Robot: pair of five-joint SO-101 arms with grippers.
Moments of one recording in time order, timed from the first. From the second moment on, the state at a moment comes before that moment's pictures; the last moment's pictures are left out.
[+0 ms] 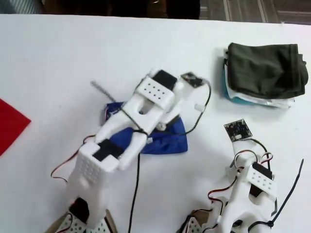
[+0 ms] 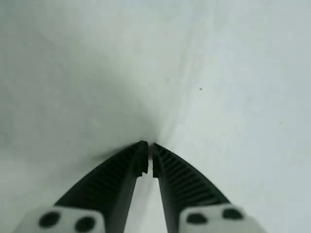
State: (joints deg) left arm 28.0 31.8 -23.4 96.8 -9.1; right arm 29.5 -39.1 78.7 40.4 51.1
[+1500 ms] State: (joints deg) left arm 17.8 45.6 -39.4 80.7 -9.2; right arm 29.5 -39.1 78.7 40.4 51.1
